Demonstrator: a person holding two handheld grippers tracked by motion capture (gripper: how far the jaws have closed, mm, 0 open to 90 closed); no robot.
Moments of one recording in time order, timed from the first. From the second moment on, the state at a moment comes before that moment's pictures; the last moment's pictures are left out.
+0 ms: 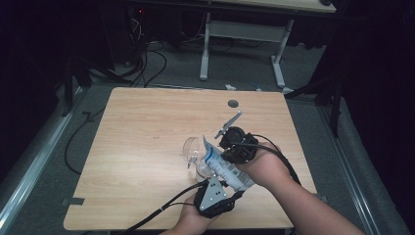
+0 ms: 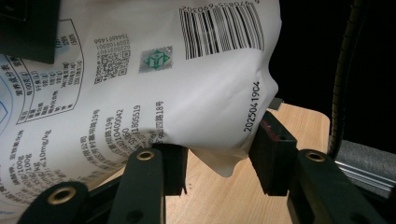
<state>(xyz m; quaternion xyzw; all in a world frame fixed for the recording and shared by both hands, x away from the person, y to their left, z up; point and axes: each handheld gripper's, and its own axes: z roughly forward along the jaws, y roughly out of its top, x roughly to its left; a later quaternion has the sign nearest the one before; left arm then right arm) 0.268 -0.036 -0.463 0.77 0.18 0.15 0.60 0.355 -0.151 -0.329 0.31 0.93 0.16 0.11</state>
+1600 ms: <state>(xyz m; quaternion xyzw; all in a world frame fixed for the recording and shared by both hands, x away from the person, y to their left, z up) 0.268 -0.035 -0.461 0.77 0.18 0.15 0.60 0.356 -0.150 -0.328 0.31 0.93 0.16 0.10</state>
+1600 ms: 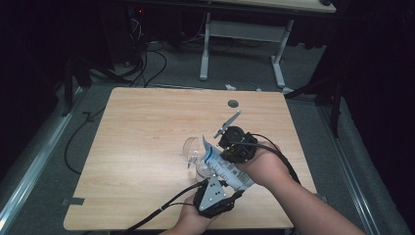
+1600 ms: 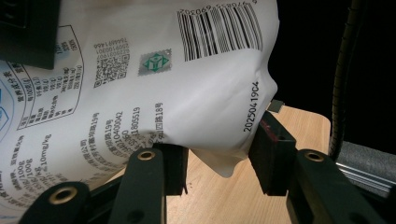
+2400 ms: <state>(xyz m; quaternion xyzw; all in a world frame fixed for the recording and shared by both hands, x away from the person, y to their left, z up) 0.268 -0.035 -0.460 0.76 0.18 0.15 0.60 0.357 -0.149 -0.328 0.31 0.93 0.16 0.10</state>
